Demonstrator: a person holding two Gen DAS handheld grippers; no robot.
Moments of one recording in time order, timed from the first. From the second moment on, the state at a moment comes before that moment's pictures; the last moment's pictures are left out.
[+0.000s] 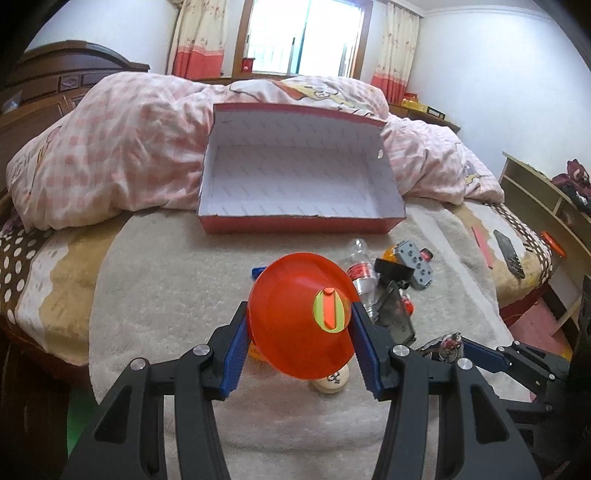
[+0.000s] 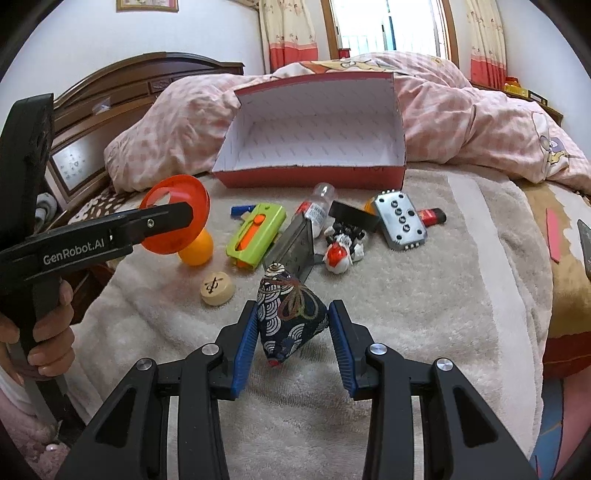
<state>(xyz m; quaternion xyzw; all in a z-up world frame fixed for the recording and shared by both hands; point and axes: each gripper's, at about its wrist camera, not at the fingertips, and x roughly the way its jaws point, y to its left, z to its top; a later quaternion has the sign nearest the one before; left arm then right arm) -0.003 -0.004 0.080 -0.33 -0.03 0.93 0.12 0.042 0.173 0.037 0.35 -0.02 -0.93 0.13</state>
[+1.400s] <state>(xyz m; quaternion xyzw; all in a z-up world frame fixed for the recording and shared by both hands) -0.162 0.007 0.114 -0.33 -0.01 0.94 0.11 -0.129 0.179 0.105 0.30 0.01 -0.94 0.14</state>
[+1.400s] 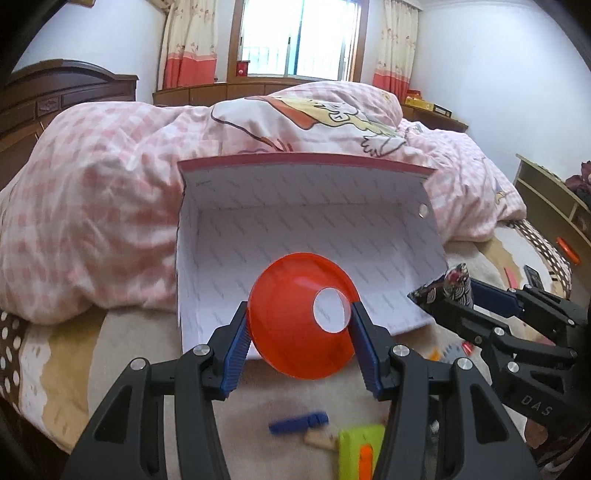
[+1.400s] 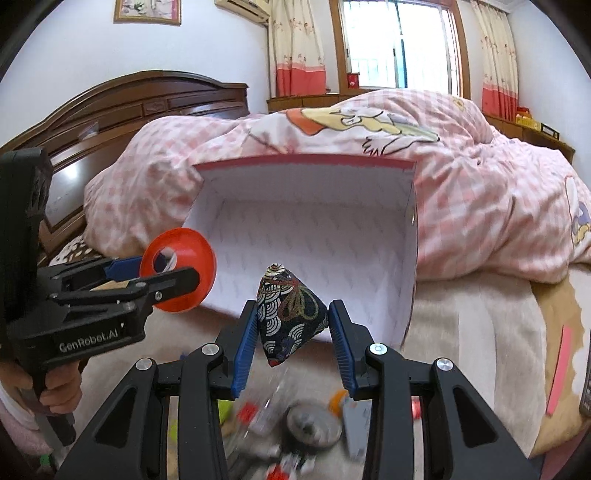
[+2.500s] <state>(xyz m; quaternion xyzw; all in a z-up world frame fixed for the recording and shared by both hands) -0.252 0.010 0.063 -0.36 0.01 0.93 0.06 -0.225 0.183 0.056 0.33 0.00 -0.94 0.09</state>
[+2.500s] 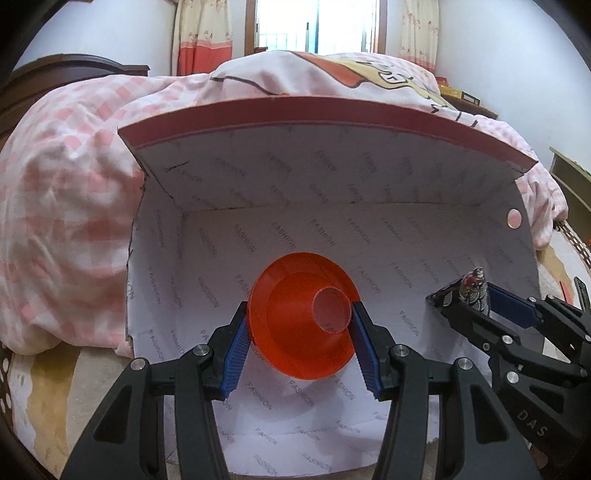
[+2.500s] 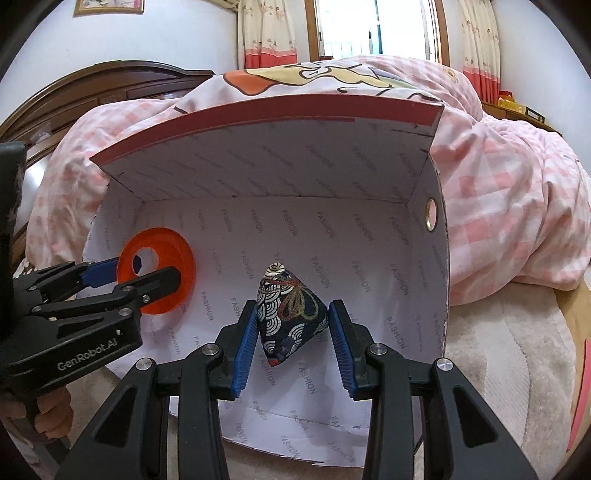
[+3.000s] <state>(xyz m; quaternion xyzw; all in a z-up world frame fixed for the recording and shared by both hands) -0.246 0.005 0.066 -0.36 0.00 0.93 0.05 -0.214 0.181 0.061 0.29 0.01 -0.95 0.09</state>
